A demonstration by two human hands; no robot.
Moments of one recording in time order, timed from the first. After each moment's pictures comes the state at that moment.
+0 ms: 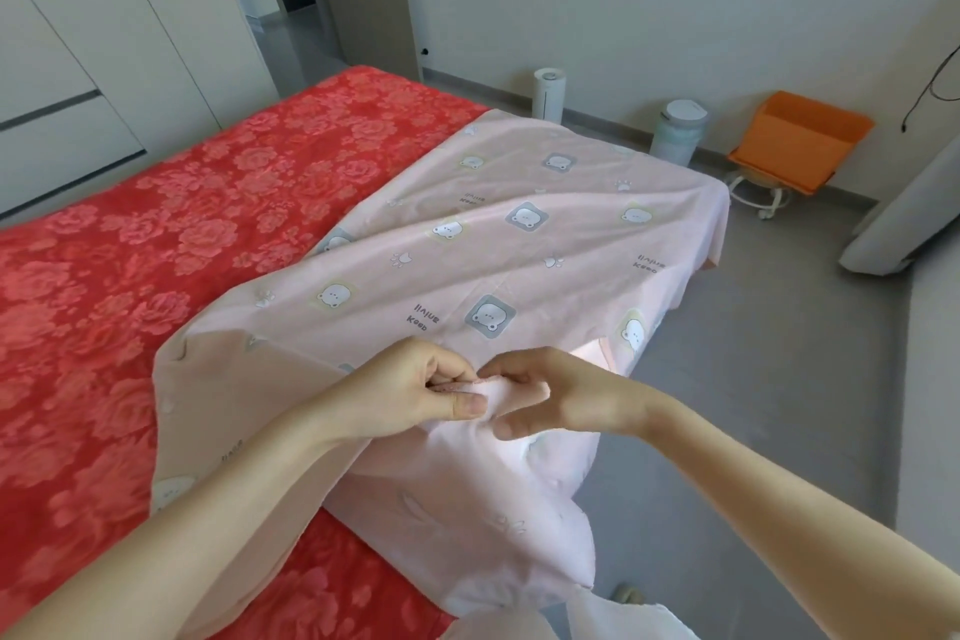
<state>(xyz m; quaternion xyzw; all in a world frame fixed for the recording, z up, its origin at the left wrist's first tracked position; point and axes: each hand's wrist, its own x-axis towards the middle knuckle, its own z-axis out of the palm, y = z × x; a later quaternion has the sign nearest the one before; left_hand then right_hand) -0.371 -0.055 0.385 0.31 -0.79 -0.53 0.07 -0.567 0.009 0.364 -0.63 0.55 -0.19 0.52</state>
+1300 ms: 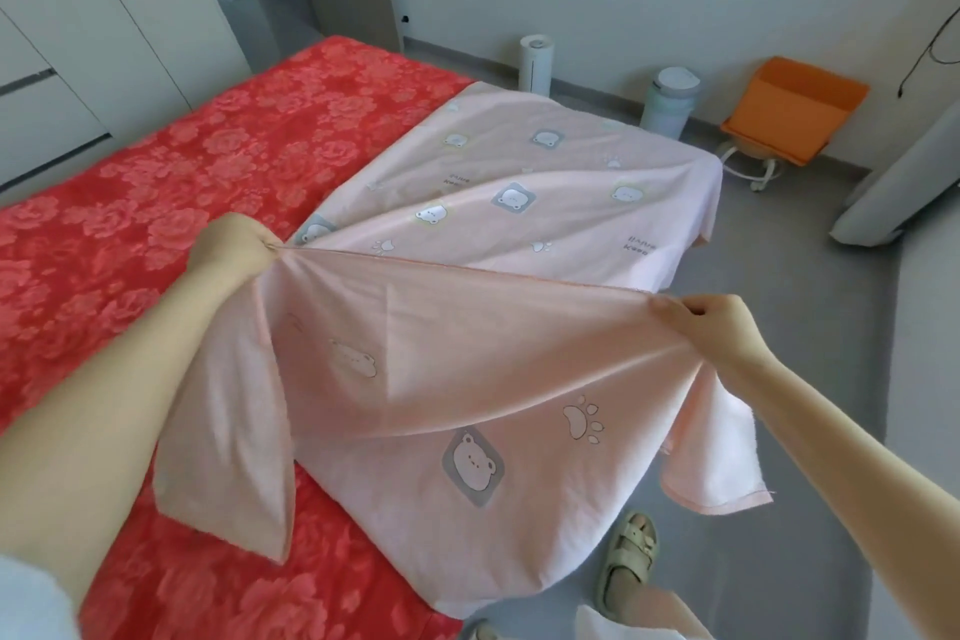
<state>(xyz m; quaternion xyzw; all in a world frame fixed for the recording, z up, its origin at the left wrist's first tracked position) -0.315 -0.269 0.350 0.68 -0.71 -0.15 0.10 -0.720 -0.006 0.302 -0.36 0.79 -0.41 0.29</state>
